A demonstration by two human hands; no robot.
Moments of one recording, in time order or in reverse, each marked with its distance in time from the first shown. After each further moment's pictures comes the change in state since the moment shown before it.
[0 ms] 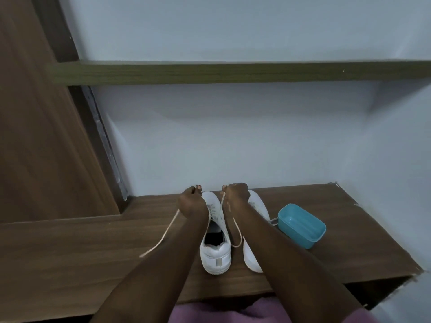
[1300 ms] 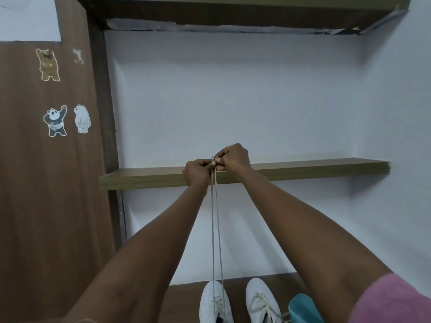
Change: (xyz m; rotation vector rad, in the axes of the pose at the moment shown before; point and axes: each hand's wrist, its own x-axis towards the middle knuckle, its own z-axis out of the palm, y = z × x) left_hand -0.030 0.286 -0.021 -0.226 -0.217 0.566; right_hand -0.114 -0.288 -0.007 -0.224 -0.004 -0.812
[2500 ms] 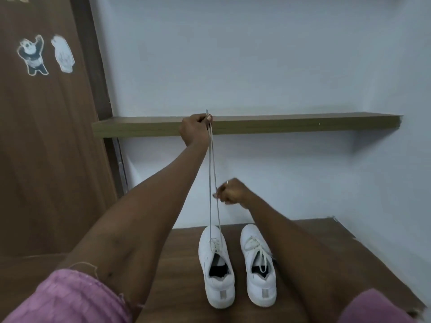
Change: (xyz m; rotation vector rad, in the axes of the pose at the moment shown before) left_hand -0.003 -0.027 -0.003 0.045 0.090 0.047; right_hand -0.080 0.173 0.033 -0.223 -0.433 0.354
